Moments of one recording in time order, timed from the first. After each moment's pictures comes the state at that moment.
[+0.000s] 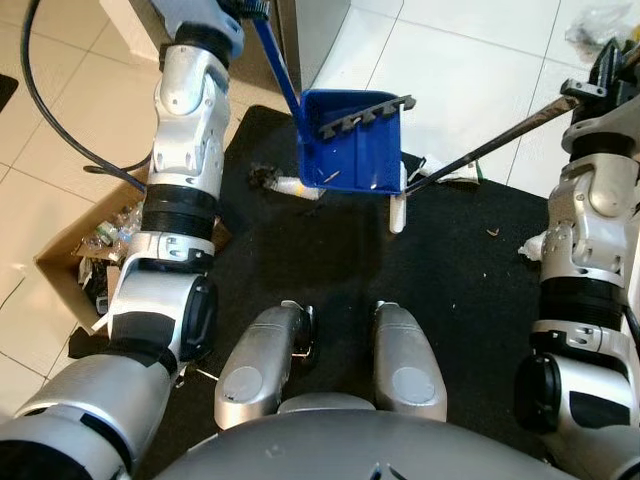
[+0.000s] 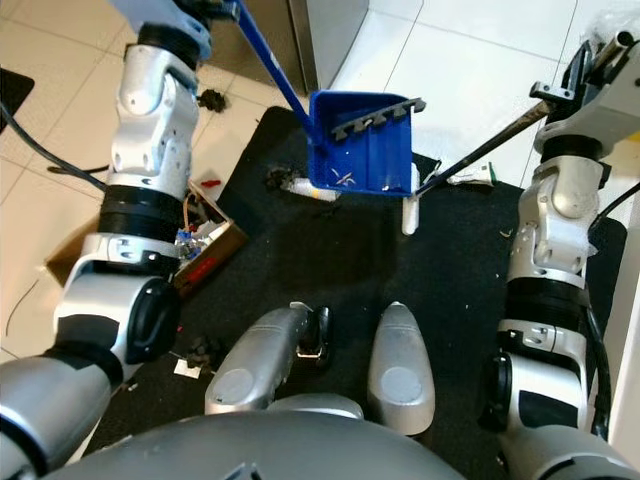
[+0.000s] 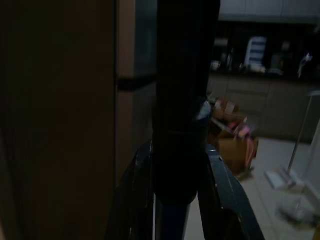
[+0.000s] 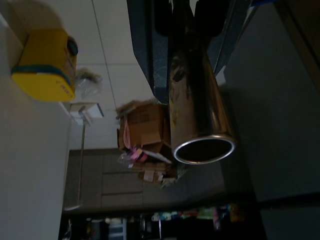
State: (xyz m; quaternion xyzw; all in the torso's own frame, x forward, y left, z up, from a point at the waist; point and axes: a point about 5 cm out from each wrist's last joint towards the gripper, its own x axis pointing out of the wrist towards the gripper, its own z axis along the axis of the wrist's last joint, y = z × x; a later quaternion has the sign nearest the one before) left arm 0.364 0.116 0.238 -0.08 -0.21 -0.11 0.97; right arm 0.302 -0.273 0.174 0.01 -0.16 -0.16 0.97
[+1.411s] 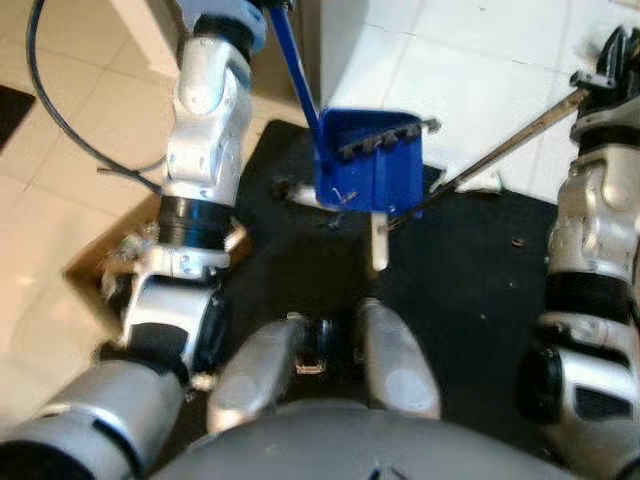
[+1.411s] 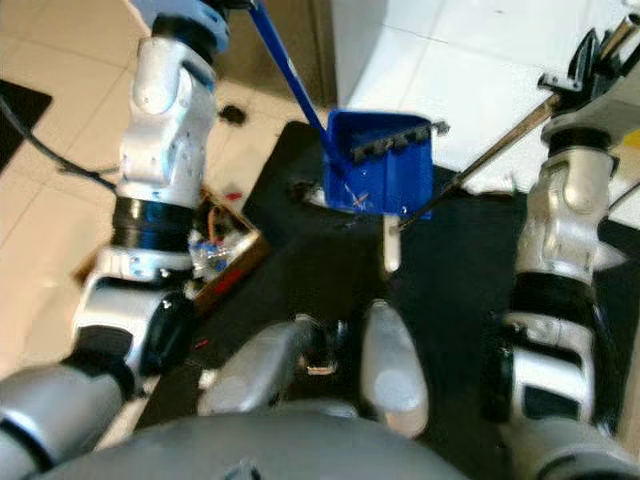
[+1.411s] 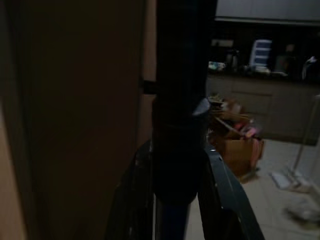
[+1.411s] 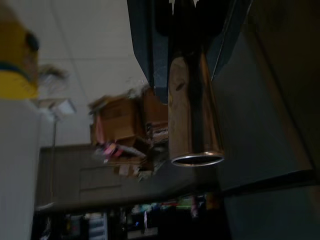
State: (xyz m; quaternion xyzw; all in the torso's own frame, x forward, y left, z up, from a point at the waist) left arm 0.353 0.094 0.237 -0.09 -0.18 -0.11 0.97; right arm 0.305 -0.272 0.174 0.02 -0.16 -0.13 0.98
